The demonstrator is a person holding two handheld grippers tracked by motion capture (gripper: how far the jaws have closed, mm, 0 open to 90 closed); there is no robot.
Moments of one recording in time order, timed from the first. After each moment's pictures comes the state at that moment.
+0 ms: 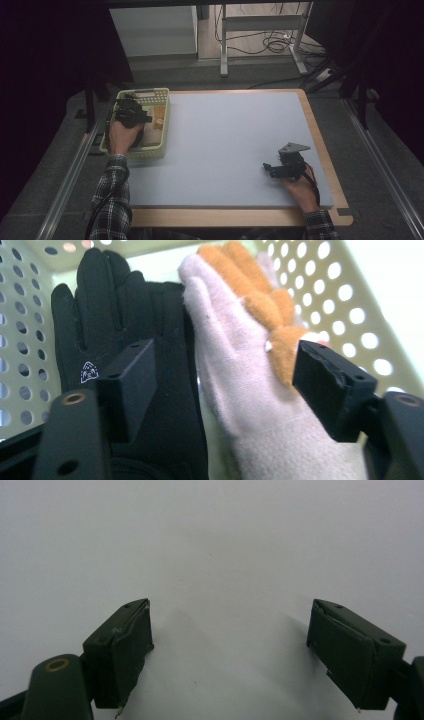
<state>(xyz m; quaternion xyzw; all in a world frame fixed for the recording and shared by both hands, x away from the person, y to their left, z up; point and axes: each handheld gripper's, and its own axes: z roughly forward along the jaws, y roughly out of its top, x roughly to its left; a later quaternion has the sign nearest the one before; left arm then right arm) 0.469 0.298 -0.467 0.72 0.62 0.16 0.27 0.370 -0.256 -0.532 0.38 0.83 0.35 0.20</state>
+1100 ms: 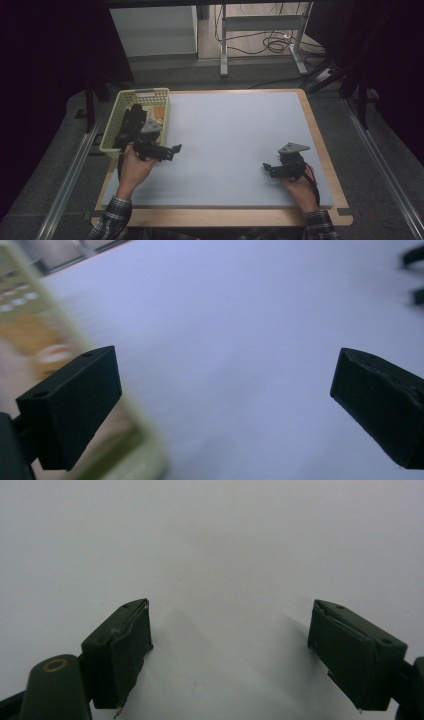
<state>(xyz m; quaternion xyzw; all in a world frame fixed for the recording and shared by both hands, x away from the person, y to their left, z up) 0.335 0.188 -0.455 0.81 0.38 0.19 0.40 0.369 -0.255 -0.532 0.38 0.83 0.35 0.20</state>
